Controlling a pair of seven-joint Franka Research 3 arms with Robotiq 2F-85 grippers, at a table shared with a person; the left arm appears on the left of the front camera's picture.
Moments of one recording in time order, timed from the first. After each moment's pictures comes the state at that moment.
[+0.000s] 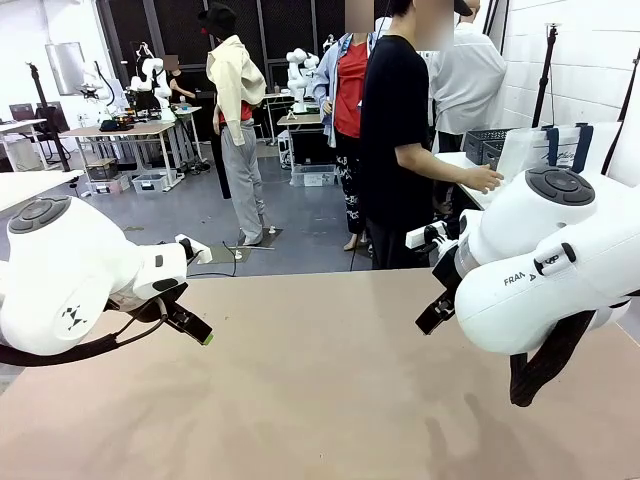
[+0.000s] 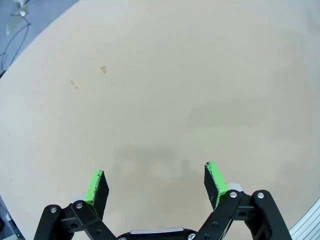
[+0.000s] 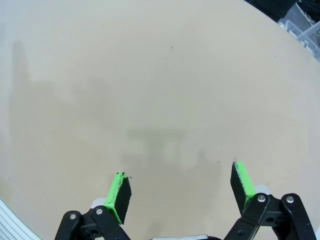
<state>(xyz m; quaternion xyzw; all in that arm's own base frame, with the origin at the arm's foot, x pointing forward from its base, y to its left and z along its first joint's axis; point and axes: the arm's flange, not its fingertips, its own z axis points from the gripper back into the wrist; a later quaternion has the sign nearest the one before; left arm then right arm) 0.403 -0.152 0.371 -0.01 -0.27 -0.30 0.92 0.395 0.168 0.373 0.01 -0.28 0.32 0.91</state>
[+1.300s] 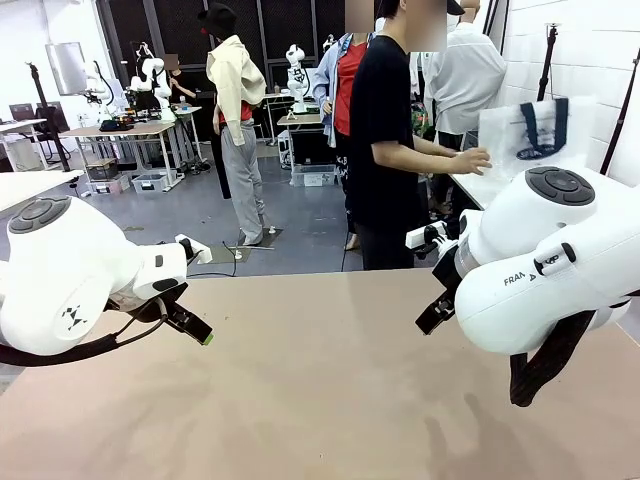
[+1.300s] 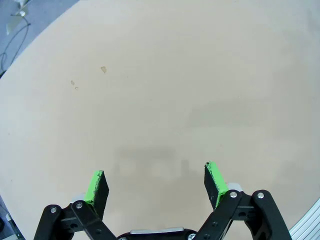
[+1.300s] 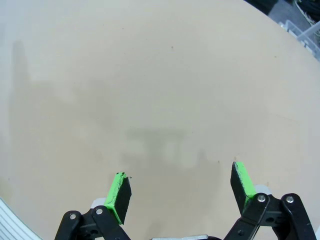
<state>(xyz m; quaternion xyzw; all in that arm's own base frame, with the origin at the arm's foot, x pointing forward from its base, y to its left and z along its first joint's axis) 0.403 -0.152 0.371 -0.01 -0.27 -0.30 0.92 0.395 0.168 0.373 0.01 -0.28 0.32 0.91</state>
